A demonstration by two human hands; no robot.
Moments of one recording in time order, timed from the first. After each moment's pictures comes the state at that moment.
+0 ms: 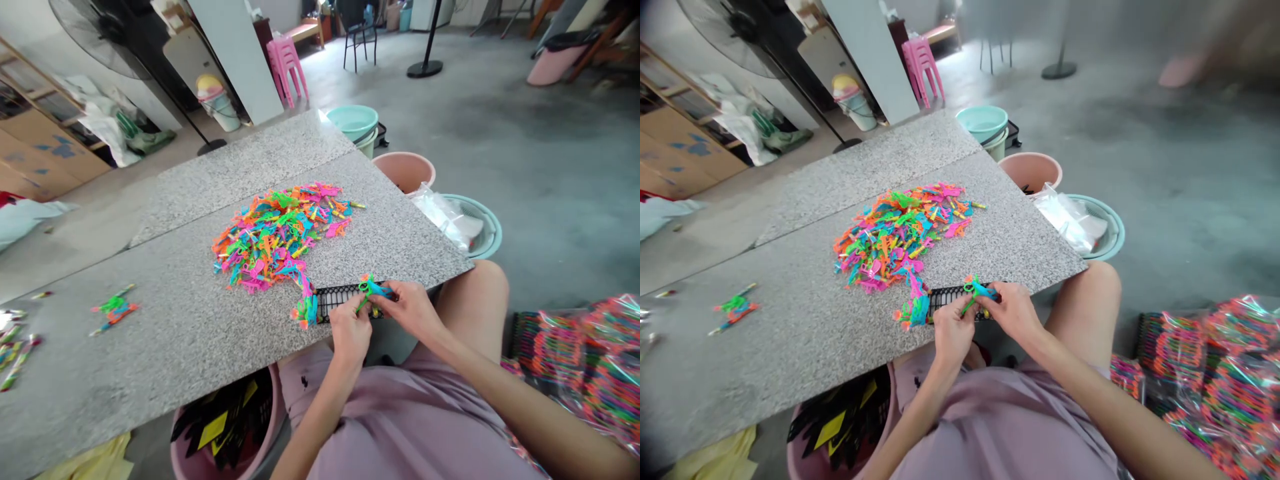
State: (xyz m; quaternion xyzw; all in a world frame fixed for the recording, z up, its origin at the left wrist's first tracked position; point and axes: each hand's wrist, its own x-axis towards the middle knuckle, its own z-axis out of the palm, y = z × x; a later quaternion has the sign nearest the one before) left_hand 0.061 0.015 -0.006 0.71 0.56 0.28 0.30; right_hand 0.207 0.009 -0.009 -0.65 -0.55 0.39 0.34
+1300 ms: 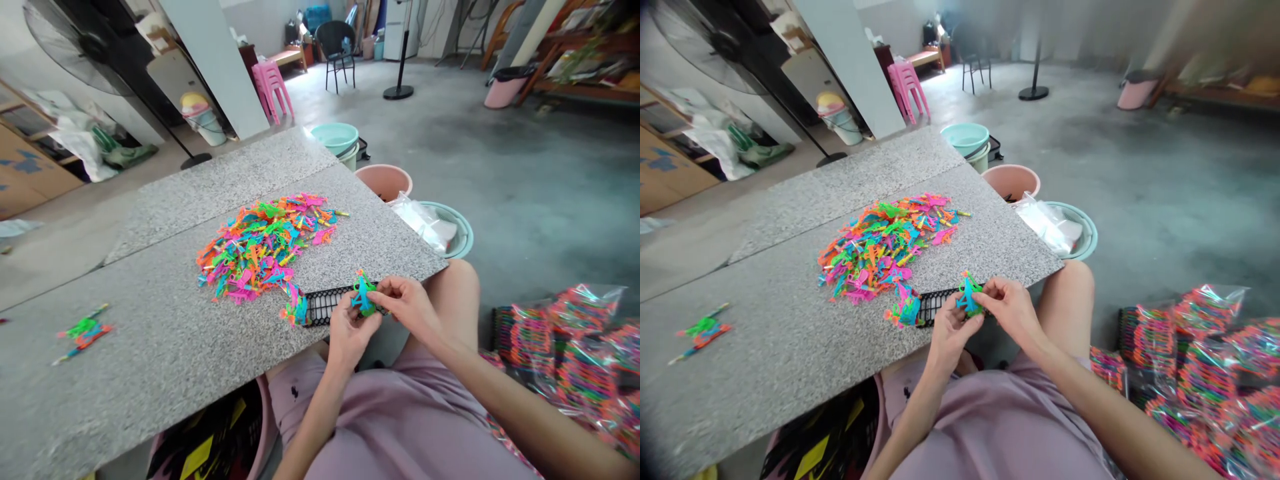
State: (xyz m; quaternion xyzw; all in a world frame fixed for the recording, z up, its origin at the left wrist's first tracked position) left_hand 0.074 0.005 0.003 0.48 0.40 0.40 0.67; right_hand 0.216 -0.007 0.016 -0.62 -0.43 0.47 0.46
